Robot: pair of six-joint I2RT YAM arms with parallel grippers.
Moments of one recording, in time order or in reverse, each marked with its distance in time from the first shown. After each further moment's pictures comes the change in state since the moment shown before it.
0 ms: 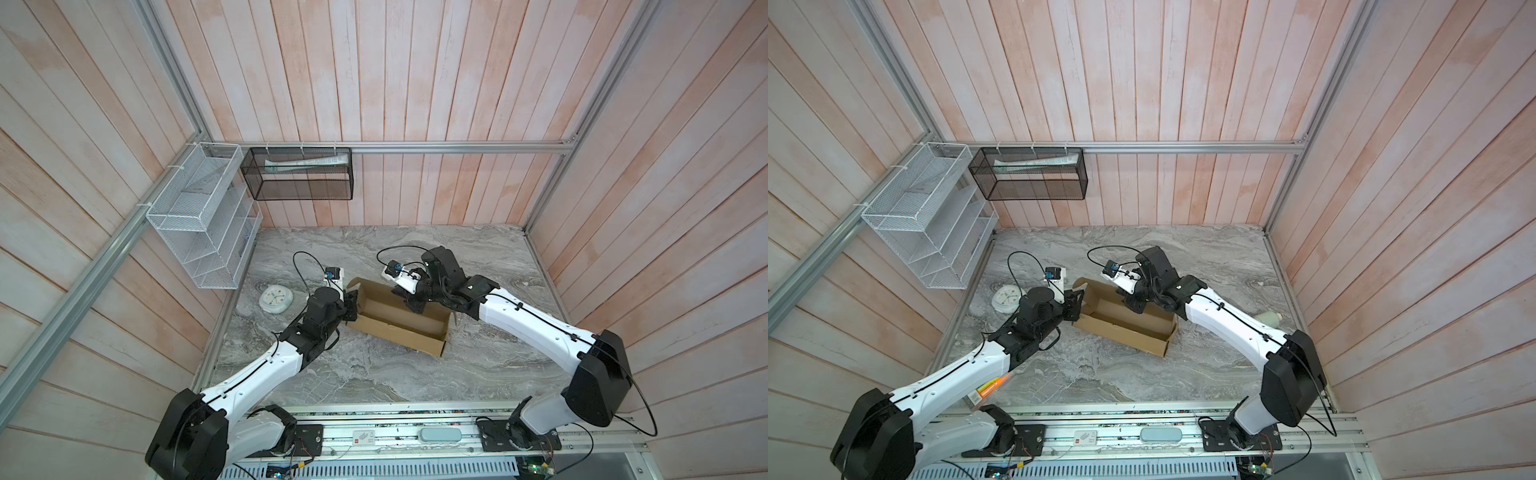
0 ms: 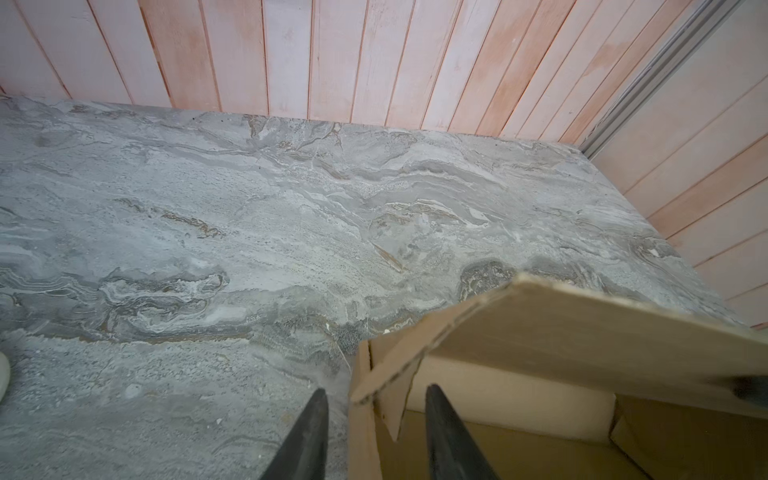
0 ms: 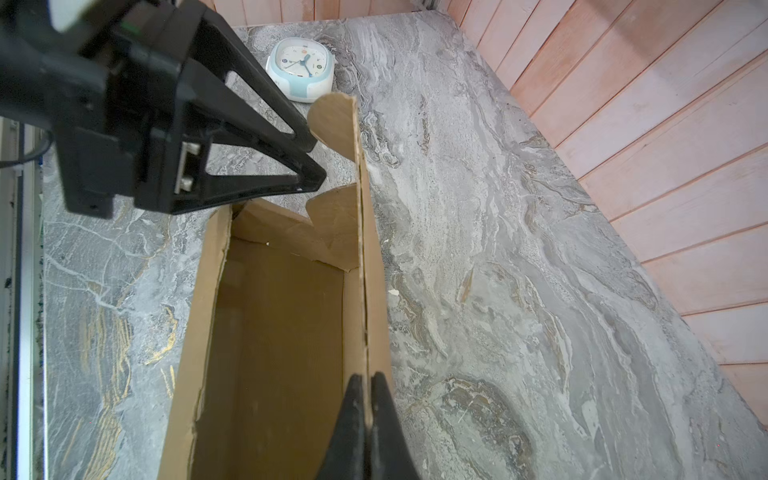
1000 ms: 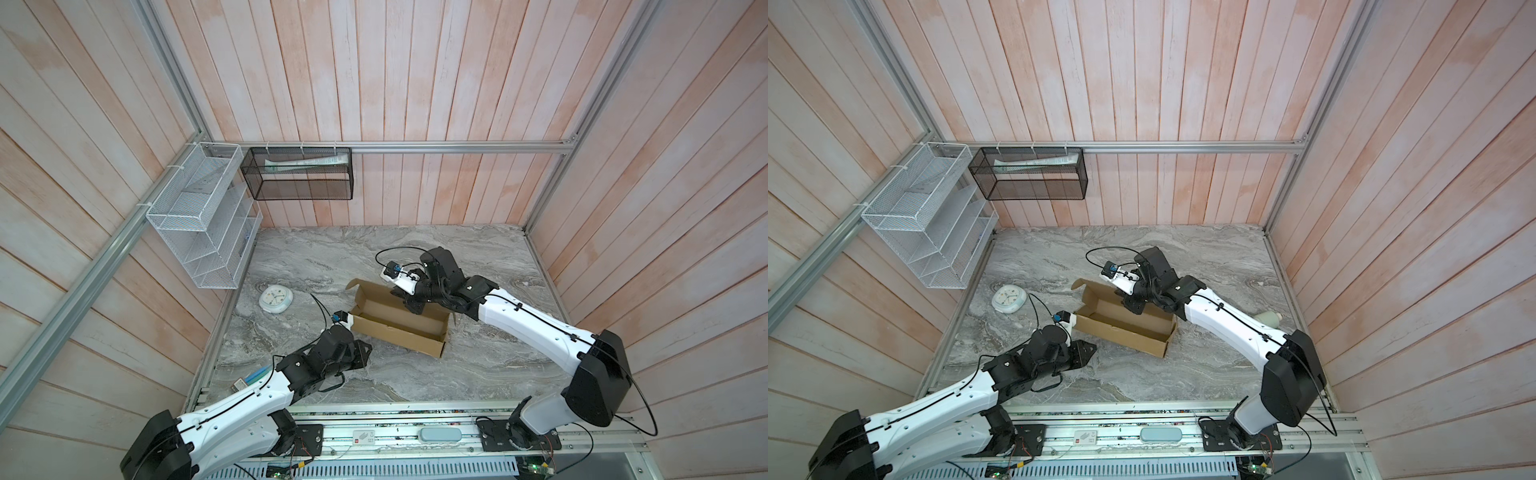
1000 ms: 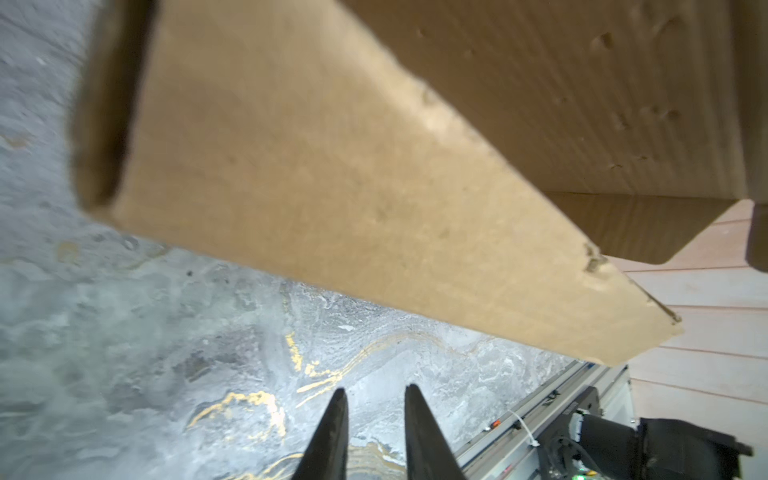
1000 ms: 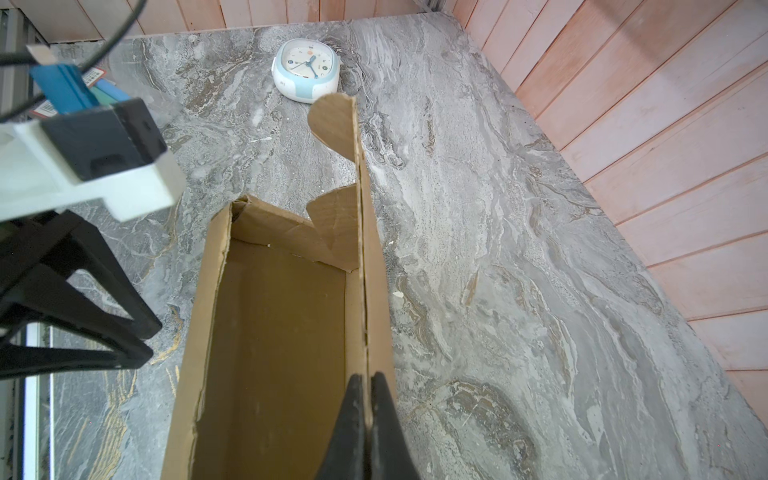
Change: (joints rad) left arm -0.293 -0.156 -0.190 -0.250 0.170 -0.584; right arm 0.013 0.000 0.000 0.000 -0.001 0.001
